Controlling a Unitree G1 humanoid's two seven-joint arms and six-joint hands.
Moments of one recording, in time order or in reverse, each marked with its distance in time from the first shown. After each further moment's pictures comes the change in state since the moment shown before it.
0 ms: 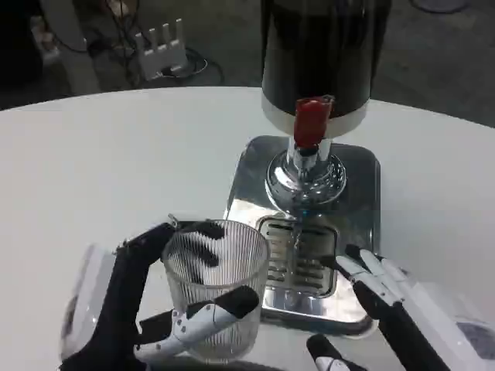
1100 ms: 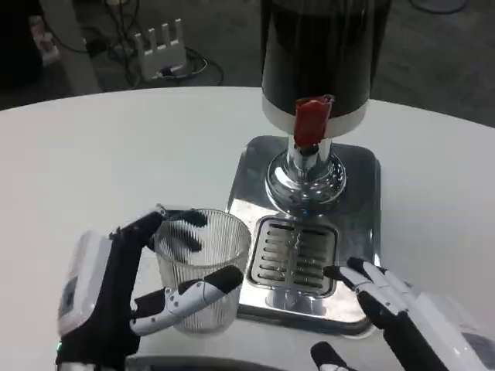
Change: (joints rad) left arm -0.176 0.032 0.043 0.271 0.052 -0.064 0.089; right arm 0.039 0.006 -0.010 0.000 0.033 0.000 0.000
